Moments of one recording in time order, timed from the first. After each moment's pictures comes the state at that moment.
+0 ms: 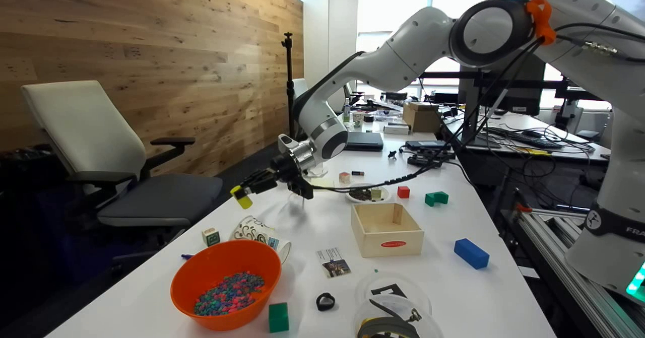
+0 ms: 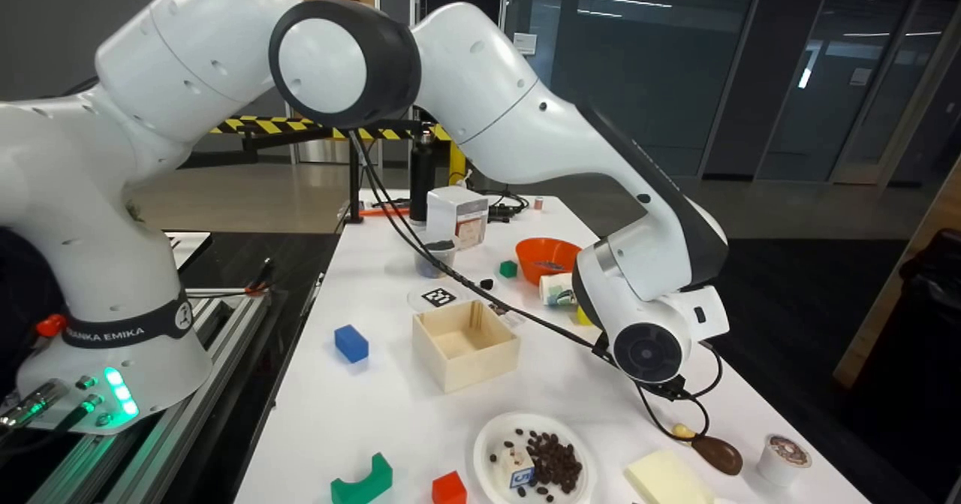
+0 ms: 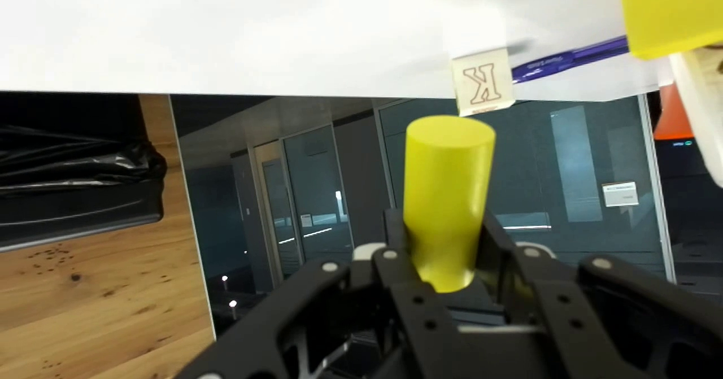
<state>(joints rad) -0.17 0.94 0.03 -1.42 1.73 2.18 -2.17</state>
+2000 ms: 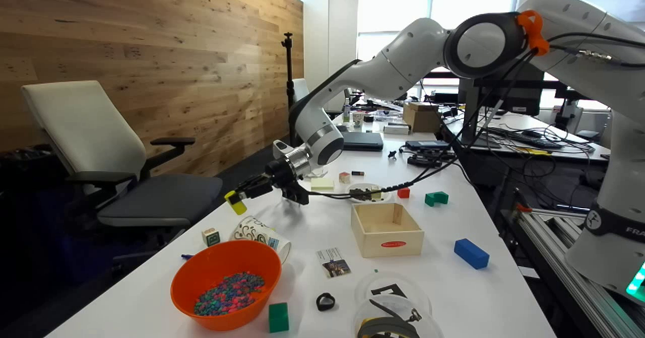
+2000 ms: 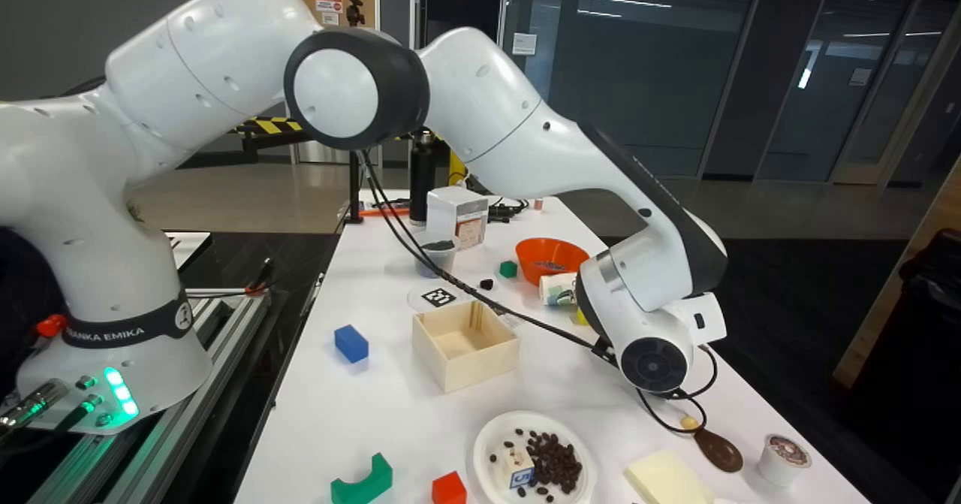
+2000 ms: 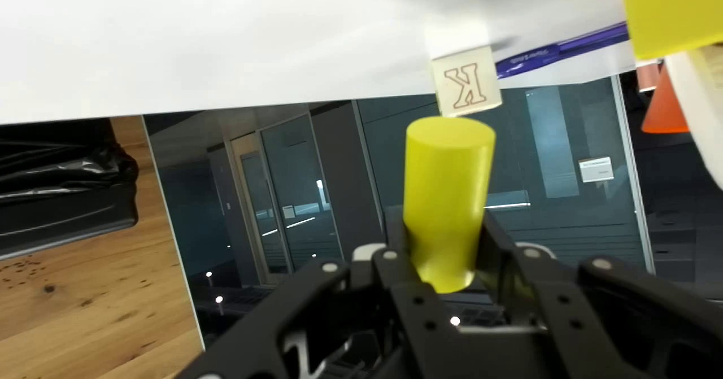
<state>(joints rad) -0.15 1.01 0.02 -1.35 1.73 2.11 -2.11</state>
